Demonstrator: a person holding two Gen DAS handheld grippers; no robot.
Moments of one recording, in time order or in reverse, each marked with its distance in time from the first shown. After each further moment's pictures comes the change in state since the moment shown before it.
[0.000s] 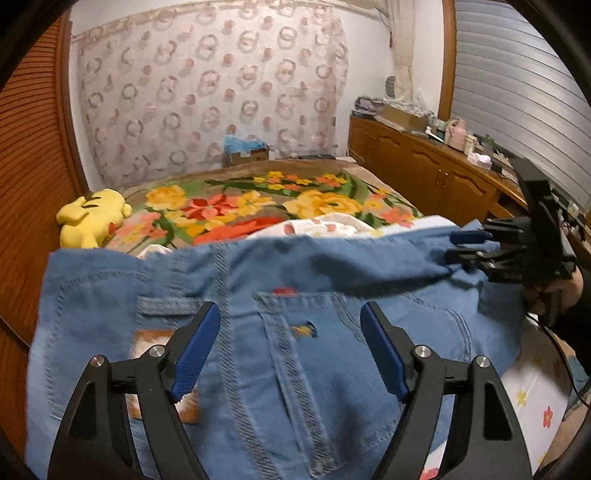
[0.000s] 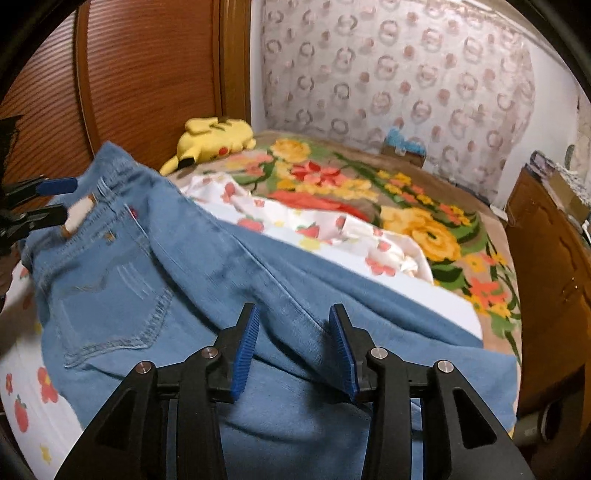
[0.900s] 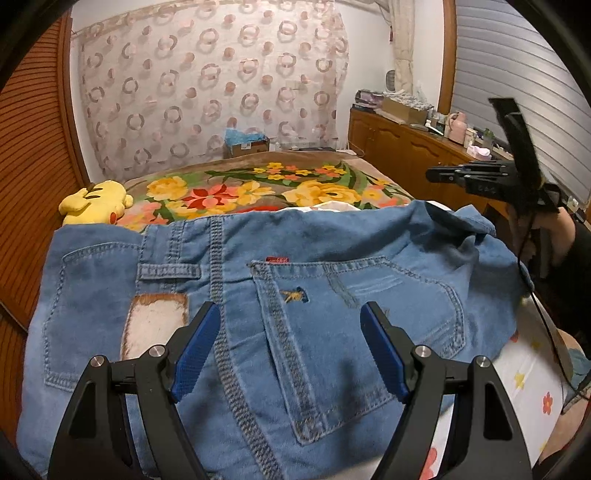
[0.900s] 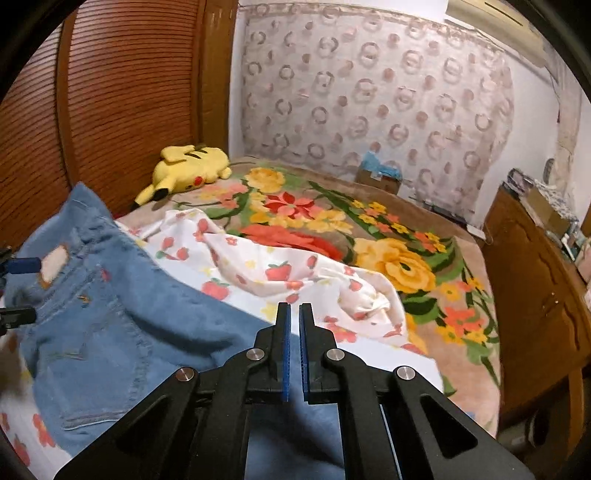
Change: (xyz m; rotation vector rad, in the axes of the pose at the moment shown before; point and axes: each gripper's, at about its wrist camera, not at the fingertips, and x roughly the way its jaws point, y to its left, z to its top) left arm -0.018 -0.005 -0.016 -0.001 0.019 0.017; right arm -0.004 0.015 0.042 0.008 -0.112 -0.081
